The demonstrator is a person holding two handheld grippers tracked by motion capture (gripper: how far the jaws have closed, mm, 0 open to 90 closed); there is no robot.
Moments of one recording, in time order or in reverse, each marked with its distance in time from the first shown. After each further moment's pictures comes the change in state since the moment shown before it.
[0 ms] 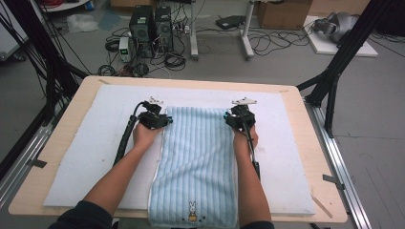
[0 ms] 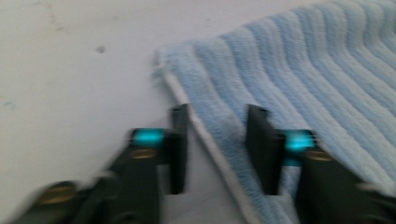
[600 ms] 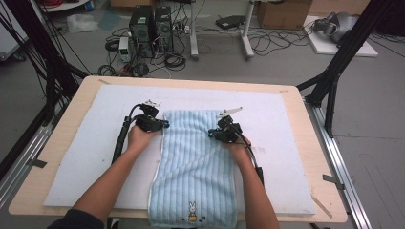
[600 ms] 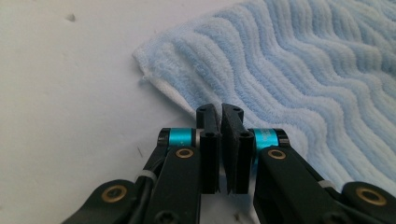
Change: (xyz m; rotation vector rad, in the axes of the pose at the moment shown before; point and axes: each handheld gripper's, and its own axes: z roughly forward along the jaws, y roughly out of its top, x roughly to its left) left arm 0.010 -0.008 -0.021 0.105 -0.167 -0.079; right arm 0.038 -0.020 -0.001 0.199 0.499 -0.188
